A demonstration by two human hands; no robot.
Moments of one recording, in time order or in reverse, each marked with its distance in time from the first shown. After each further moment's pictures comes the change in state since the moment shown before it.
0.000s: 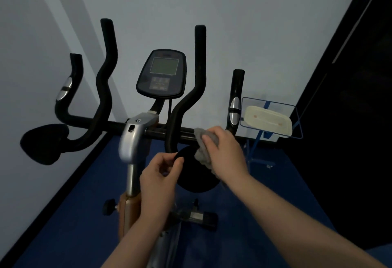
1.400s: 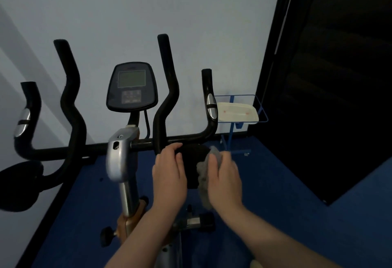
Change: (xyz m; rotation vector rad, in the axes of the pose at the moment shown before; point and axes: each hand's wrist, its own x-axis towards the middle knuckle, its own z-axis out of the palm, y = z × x) left_hand 0.021 -0.006 0.009 0.342 -0.295 0.265; right_hand -0.074 0.008 0.046 0.047 0.409 0.277
